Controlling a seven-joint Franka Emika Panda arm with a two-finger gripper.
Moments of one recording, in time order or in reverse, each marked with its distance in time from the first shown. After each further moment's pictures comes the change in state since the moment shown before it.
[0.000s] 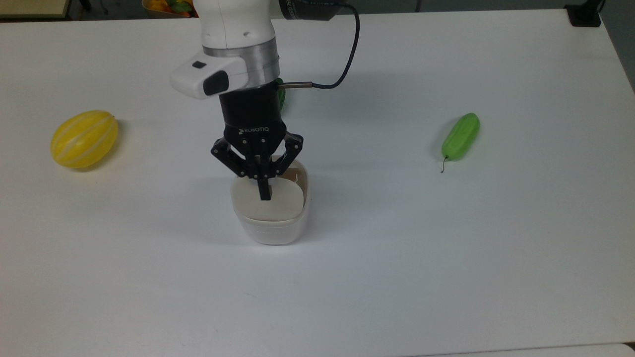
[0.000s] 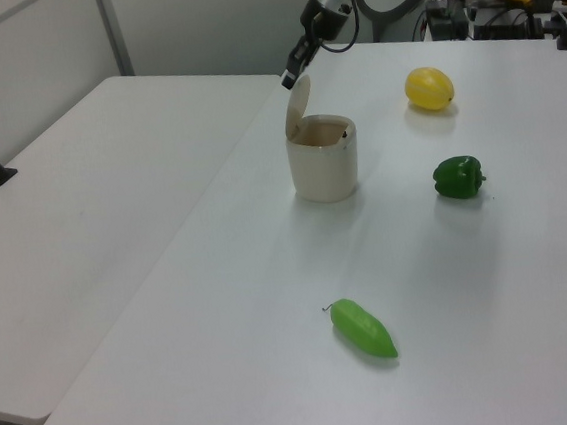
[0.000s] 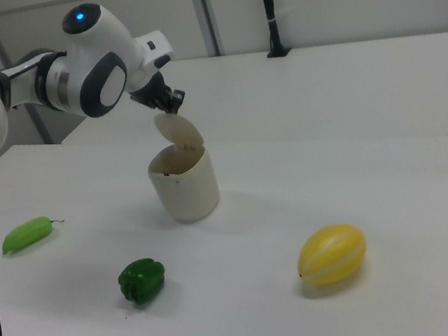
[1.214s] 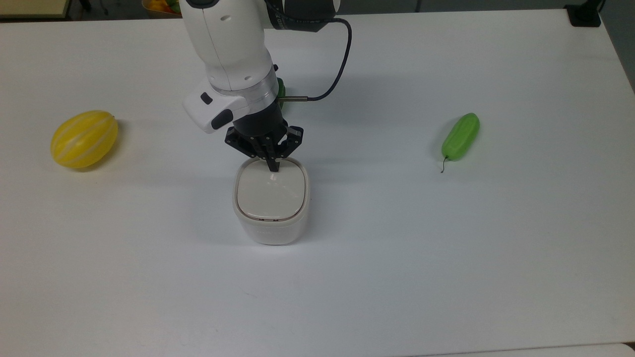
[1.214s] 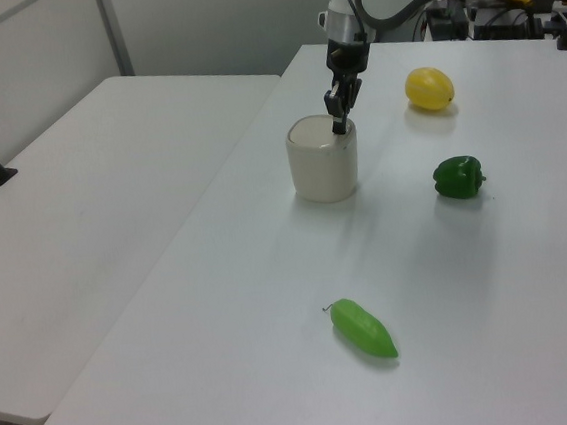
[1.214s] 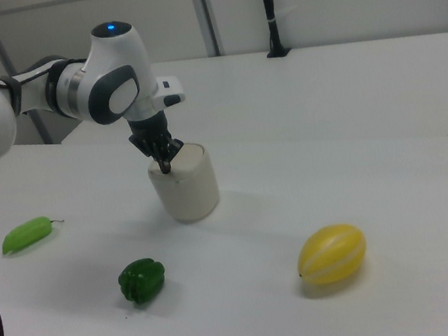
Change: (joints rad) arm -0.014 0.014 -0.010 -0.022 -0.001 -0.362 0.083
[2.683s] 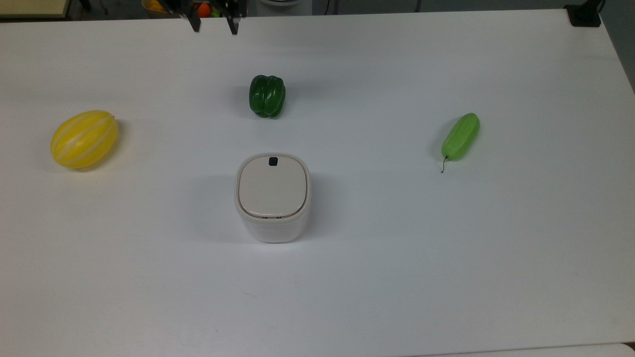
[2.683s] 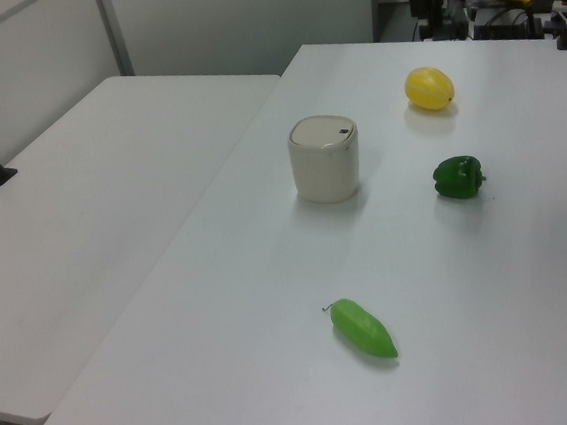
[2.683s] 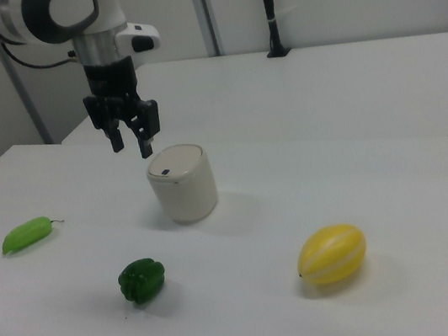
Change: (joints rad) arm -0.096 -0.315 -0.009 0.023 -0.178 -0.576 -0.009
